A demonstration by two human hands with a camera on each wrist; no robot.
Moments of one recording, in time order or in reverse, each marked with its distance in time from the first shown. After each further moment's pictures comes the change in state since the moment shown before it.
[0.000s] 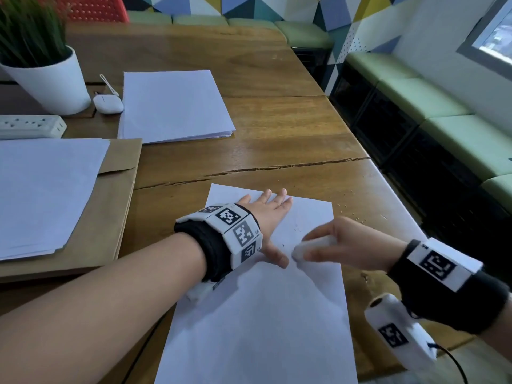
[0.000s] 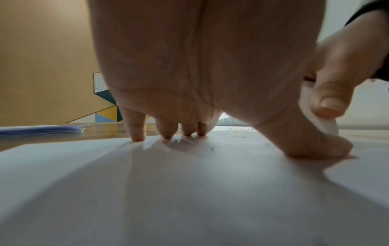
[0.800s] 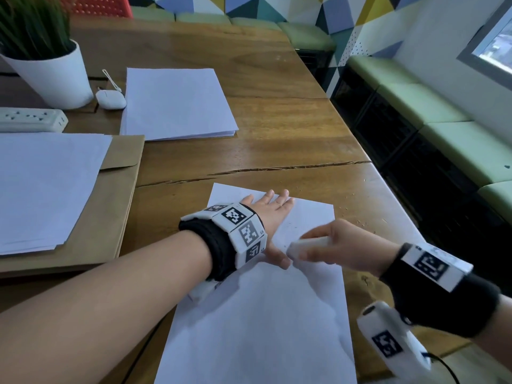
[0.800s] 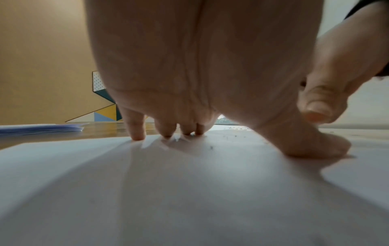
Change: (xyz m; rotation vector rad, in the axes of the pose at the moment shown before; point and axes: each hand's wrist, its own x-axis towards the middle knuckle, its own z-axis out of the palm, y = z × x) left_hand 0.003 -0.003 0.005 -0.004 0.027 0.005; right_hand 0.005 -0.006 0.006 0.073 0.016 0.046
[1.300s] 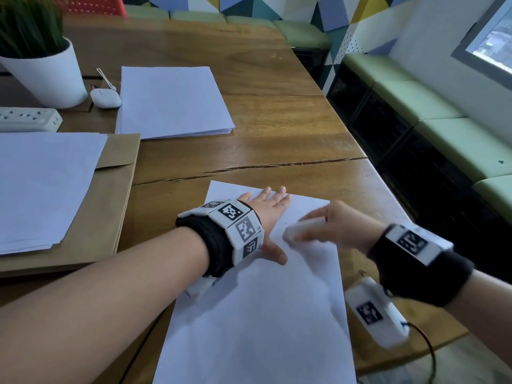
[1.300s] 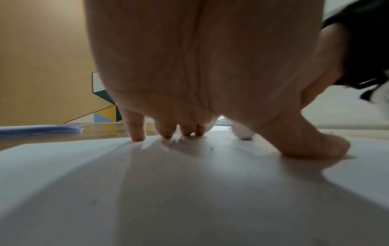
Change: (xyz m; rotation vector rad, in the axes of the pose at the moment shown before) left_hand 0.000 -0.001 0.001 -0.007 0.001 -0.002; right_hand 0.011 -0.005 -0.010 0.071 0.123 0.050
